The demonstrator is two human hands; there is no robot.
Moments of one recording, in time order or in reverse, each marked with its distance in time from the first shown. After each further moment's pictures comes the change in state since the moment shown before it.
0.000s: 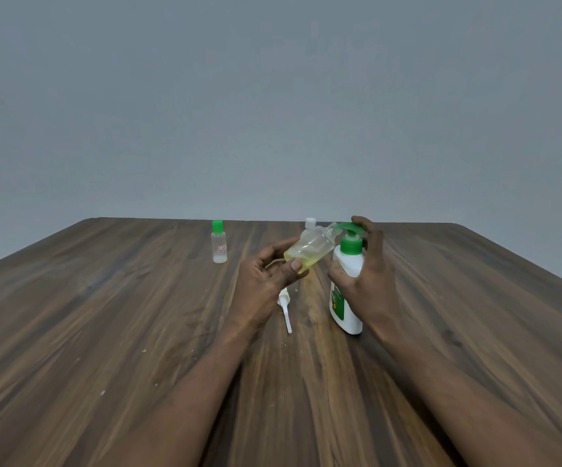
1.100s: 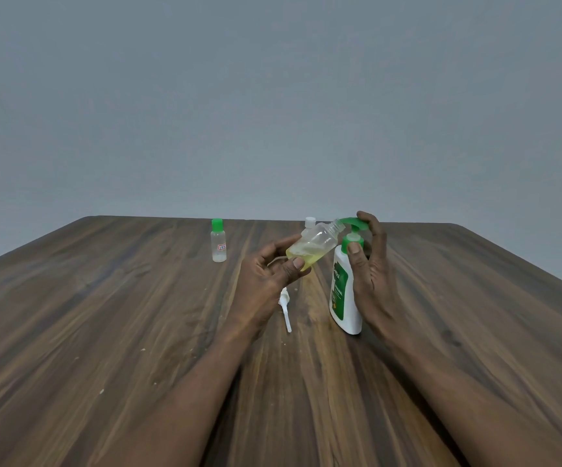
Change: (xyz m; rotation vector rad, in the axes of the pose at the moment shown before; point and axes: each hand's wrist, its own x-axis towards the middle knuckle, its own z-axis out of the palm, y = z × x) left_hand 0.001 0.002 0.004 0.007 0.009 -0.022; right_hand -0.001 -0.008 -0.005 0.158 0.002 0.062
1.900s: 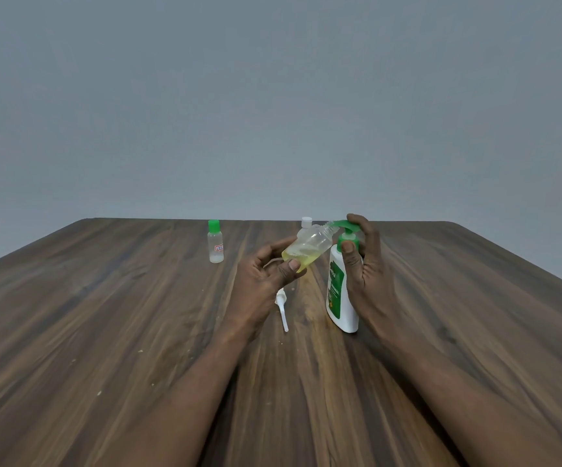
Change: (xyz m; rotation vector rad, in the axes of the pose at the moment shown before) left_hand -0.001 0.000 -0.002 -0.002 -0.019 0.011; right_hand 0.001 0.004 0.003 0.009 -0.002 -0.029
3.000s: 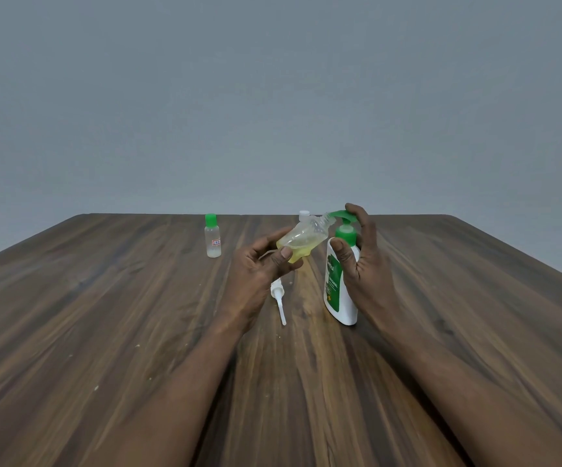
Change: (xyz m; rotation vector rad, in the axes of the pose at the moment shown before) left_hand 0.002 0.004 0.000 -0.022 -0.002 0.019; right_hand 0.002 0.003 -0.005 -0.068 -0.041 -0.052
